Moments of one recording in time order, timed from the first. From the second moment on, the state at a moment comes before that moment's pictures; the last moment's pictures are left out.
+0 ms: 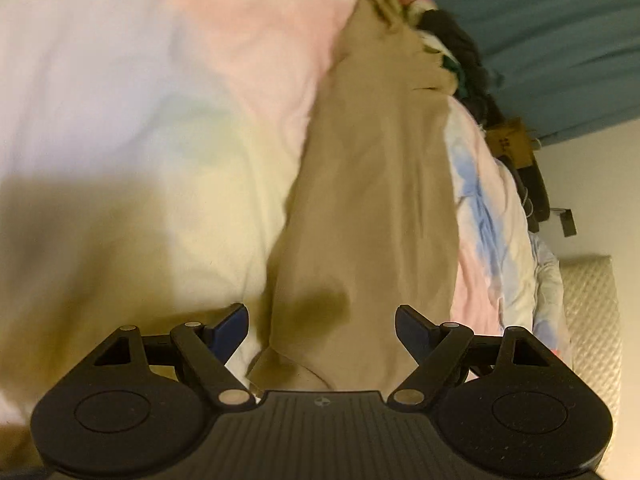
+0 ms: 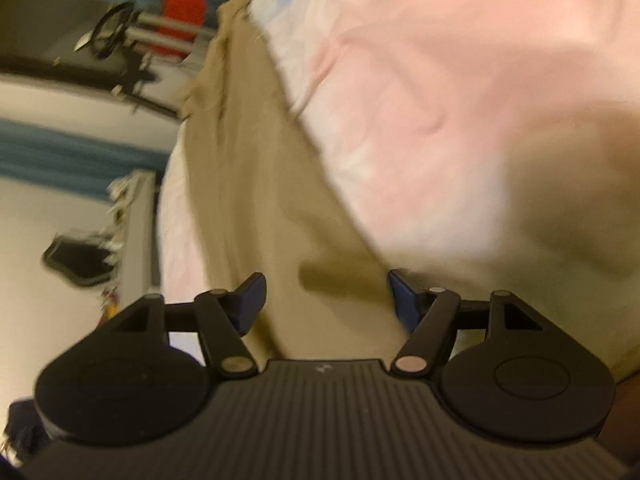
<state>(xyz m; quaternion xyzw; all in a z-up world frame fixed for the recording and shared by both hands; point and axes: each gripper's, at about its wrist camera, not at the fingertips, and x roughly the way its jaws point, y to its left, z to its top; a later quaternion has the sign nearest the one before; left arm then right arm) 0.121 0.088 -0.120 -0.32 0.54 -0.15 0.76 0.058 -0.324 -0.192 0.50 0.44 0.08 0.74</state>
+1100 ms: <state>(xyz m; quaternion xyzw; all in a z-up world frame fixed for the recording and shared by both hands) 0.058 0.086 0.019 -0.34 0.38 -0.27 0.82 0.019 -0.314 0.005 0.34 0.32 0.16 0.87</state>
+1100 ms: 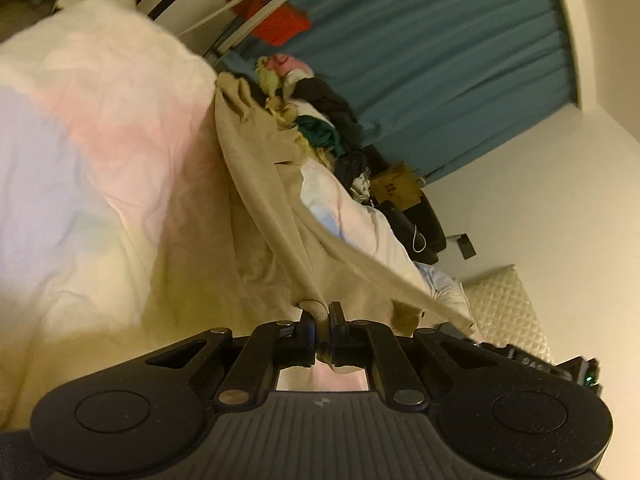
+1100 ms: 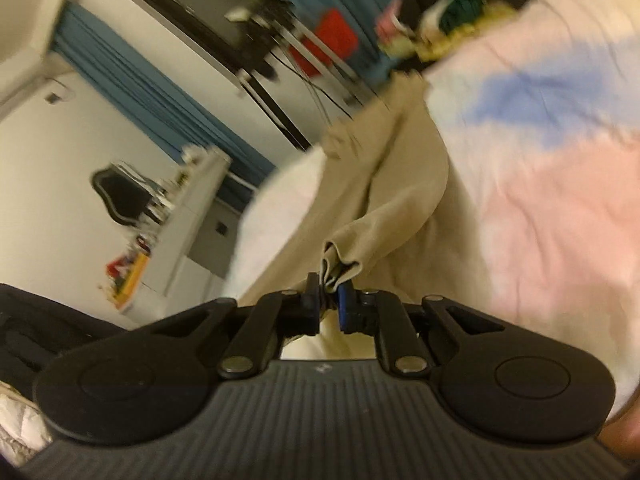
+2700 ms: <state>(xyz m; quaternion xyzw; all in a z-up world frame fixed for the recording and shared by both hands) 0.284 0.030 -0.083 -0.11 0.35 -0.11 0.93 0.274 -0.288 -0.141 0.19 0.30 0.07 0.93</state>
